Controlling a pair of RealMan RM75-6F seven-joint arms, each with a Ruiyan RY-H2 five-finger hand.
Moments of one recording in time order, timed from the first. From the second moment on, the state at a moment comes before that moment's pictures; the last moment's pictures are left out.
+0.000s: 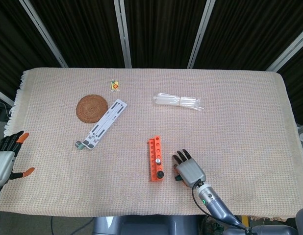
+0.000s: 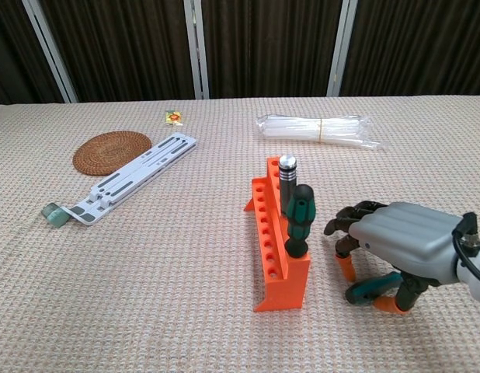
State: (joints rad) left arm -0.17 -1.06 -0.04 -1.66 1.41 1.32 -0.01; right arm 0.58 -1.57 -0.02 -1.72 -1.09 1.04 -0.80
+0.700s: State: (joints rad) left arm -0.16 -1.06 -0.04 -1.66 1.42 1.33 -0.02; right arm 0.58 -1.52 0.04 -1.76 -1.09 1.05 -0.63
